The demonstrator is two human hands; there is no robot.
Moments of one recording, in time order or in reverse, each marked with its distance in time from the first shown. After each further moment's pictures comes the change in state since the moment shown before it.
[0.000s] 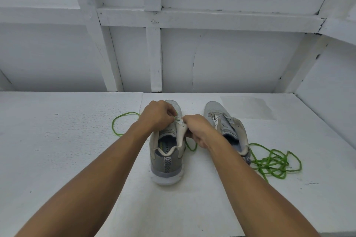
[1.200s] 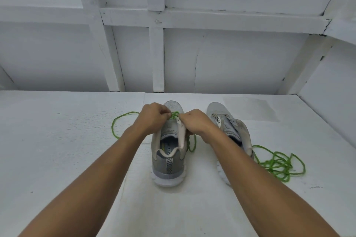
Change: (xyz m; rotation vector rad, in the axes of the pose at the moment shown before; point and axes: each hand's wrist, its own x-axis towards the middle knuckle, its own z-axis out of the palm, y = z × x) left_hand -0.006 -0.018 -0.003 -0.142 0.058 -0.067; right_hand -0.011 -0.022 0.001 -0.500 -0.003 -0.200
